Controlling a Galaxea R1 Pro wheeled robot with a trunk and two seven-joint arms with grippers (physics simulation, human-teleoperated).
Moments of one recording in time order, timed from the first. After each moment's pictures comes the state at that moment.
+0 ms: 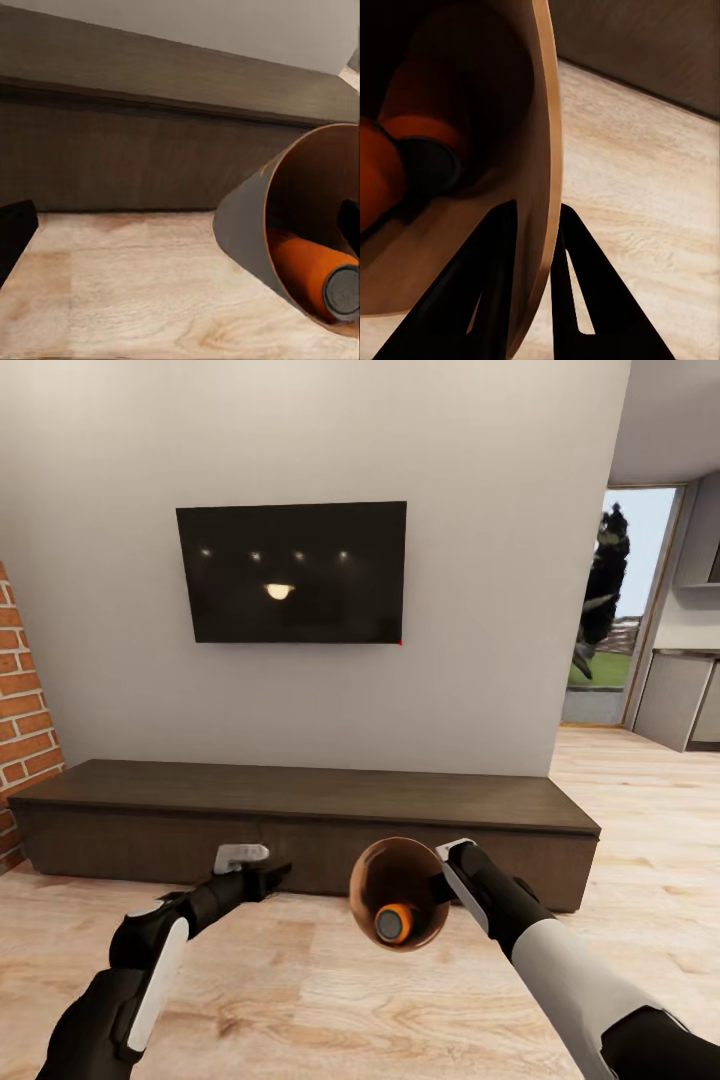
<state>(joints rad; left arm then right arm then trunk) -0.32 0.03 0.04 -1.50 0.17 0.68 -0.34 -0.82 0.00 0.41 -0.66 -0.21 0.89 -0.14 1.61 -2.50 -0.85</state>
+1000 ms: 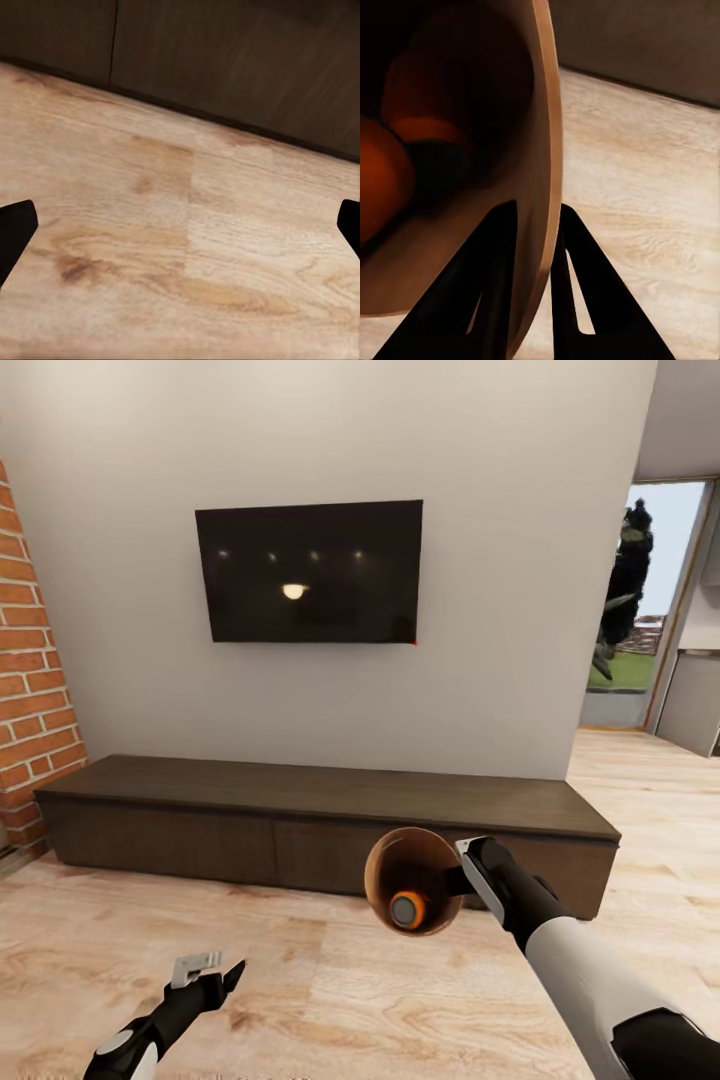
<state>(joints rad) -0.26 0.10 0.16 -0.78 0.17 0.06 -0.33 -0.82 -0.03 0.29 -0.67 -0.21 0.88 -0.14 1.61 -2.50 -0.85</state>
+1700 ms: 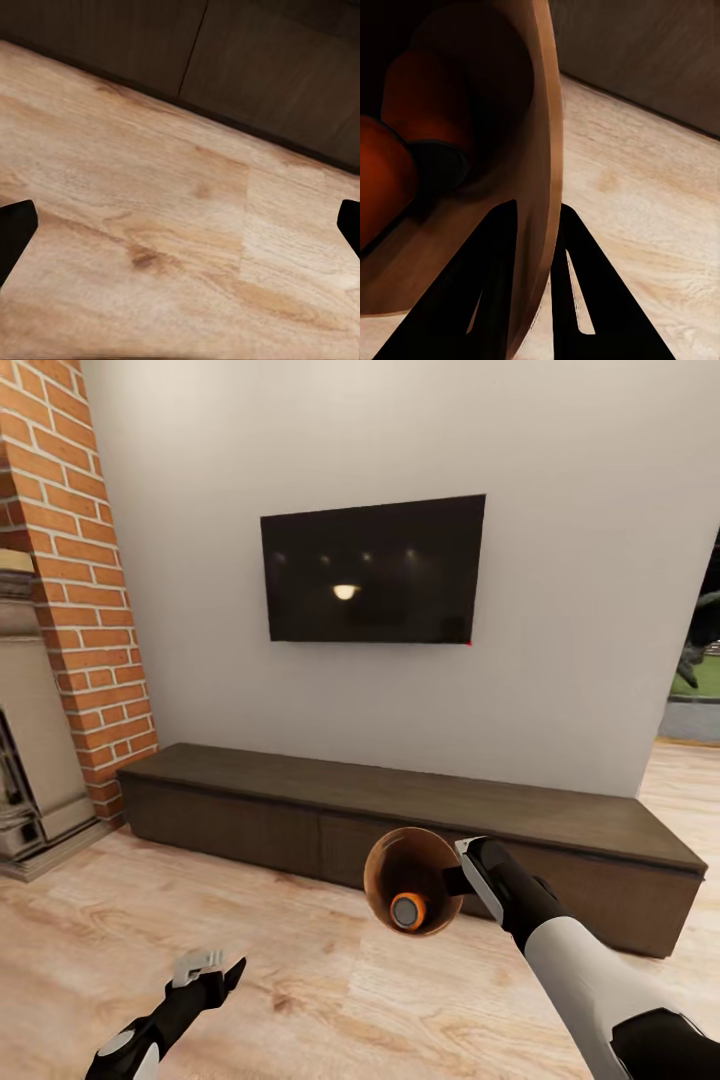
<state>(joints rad) -0.26 0.09 0.16 -0.78 0.17 0.04 -0.33 -0.82 -0.03 0.29 -0.67 -0.21 0.88 -0.15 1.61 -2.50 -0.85</state>
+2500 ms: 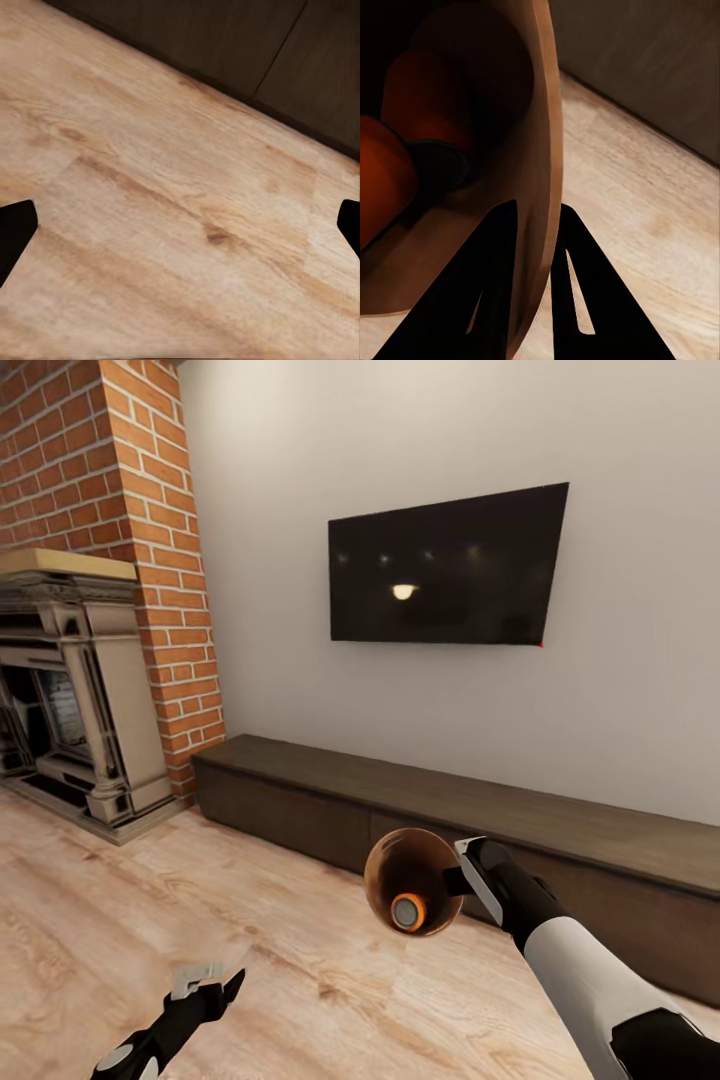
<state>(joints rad) -0.26 0.09 0.16 -0.71 0.17 -0.01 -0.33 -0.82 -0.03 0.30 -0.67 -0.20 0.88 -0.15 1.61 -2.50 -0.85</state>
